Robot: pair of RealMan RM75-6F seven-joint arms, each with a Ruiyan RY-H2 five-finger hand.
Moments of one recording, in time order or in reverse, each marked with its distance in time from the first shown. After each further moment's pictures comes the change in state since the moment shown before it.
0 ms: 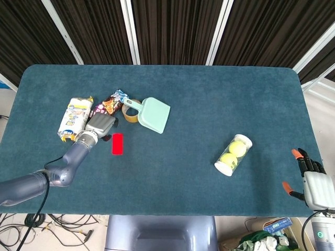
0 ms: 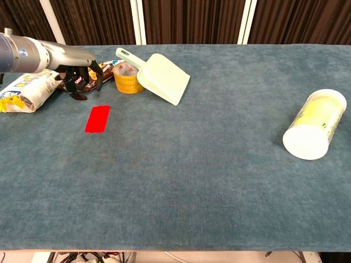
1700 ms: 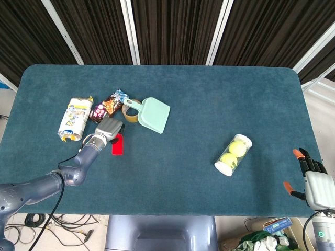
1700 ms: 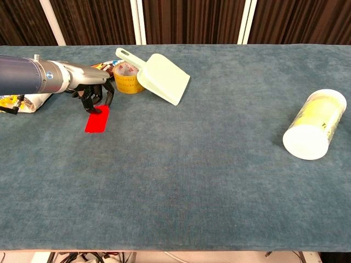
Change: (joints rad) left arm -0.011 -0.158 0.010 0.187 0.039 -0.058 -0.078; right arm 0.000 0.005 0.003 -0.003 0.008 -0.003 0.008
